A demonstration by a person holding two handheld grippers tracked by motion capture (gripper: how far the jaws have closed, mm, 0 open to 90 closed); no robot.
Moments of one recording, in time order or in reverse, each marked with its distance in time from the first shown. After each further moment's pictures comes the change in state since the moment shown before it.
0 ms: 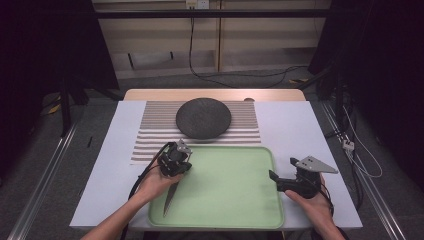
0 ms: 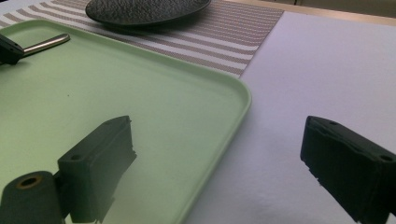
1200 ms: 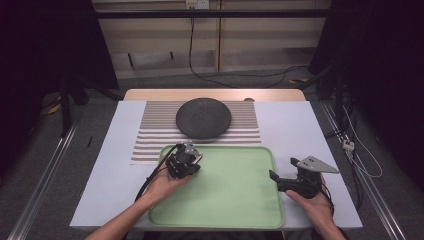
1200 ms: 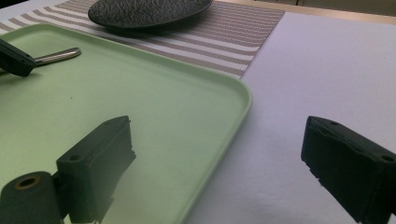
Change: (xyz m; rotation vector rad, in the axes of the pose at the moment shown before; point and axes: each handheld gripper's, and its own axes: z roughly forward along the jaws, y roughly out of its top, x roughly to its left) left arm -0.018 0.012 0.010 -0.025 -0.016 0.061; right arm -0.001 0.000 -0.001 -0.006 0.007 0.011
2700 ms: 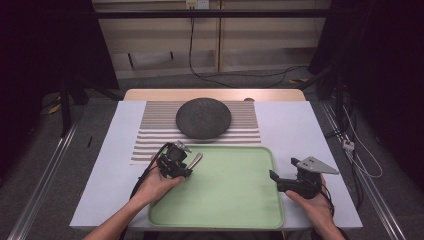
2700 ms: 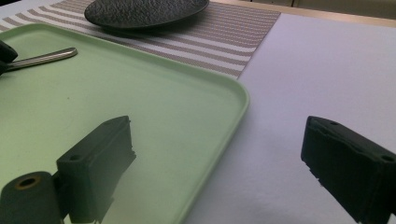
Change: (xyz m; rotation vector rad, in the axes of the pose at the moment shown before) left arm 0.016 -0.010 -0.016 0.078 0.021 -0.152; right arm 0.002 0.000 -0.001 -0.004 -0.016 -0.002
